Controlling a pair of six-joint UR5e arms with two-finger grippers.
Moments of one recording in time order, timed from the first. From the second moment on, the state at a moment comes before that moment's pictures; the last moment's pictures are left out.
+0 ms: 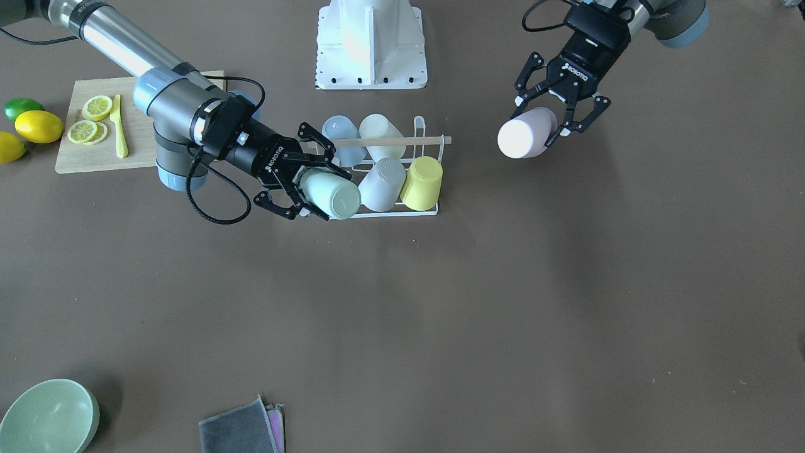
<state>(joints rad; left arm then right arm) -0.50 -1.55 -2.10 -2.67 -1.44 -0.57 0.55 -1.02 1.29 0.25 1.46 0.66</state>
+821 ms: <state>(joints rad) -0.06 -1.60 -2.15 -2.75 -0.87 -0.59 0.46 -1.00 1.26 0.27 1.42 0.64</state>
